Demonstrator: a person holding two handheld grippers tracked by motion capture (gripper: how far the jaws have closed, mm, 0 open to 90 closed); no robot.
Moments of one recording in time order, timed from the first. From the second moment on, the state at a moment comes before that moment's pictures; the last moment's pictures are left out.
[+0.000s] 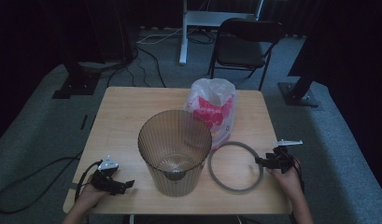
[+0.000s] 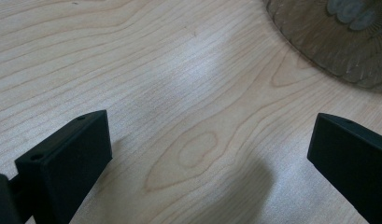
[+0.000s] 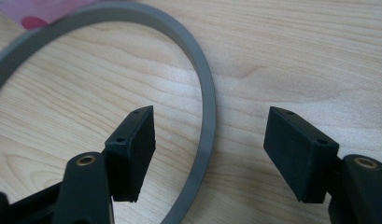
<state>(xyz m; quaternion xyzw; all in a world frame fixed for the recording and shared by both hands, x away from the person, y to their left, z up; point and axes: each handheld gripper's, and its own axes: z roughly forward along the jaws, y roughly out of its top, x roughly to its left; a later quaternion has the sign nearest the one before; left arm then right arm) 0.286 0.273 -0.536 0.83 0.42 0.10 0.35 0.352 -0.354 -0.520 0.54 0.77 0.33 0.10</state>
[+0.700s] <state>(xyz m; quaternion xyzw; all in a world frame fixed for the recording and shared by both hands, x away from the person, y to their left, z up) 0.287 0.274 -0.536 0.83 0.42 0.10 0.36 0.353 -0.329 -0.526 0.53 0.79 0.25 0.17</state>
